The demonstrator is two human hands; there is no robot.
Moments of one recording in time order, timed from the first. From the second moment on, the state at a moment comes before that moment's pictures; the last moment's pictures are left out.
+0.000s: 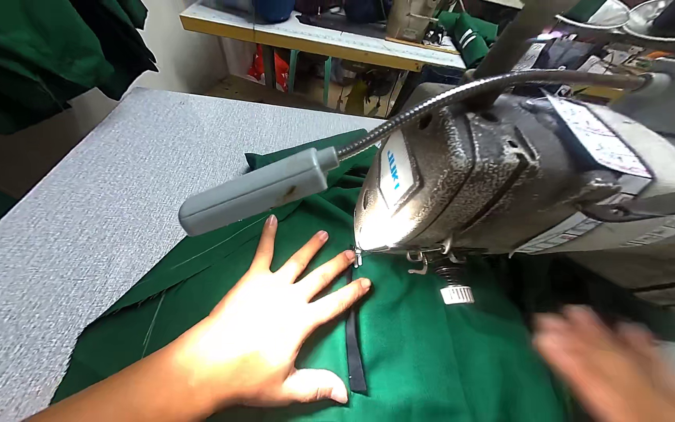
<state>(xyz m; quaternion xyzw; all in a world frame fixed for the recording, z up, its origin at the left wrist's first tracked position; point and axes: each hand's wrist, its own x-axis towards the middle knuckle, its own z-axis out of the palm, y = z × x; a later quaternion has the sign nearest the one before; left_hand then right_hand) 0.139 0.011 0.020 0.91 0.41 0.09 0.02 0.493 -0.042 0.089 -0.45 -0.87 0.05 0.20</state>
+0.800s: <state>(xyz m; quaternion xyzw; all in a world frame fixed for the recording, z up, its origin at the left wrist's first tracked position) 0.145 0.007 0.018 0.95 0.19 0.26 -0.01 0.397 -0.074 0.040 -0.43 -0.90 0.06 0.08</state>
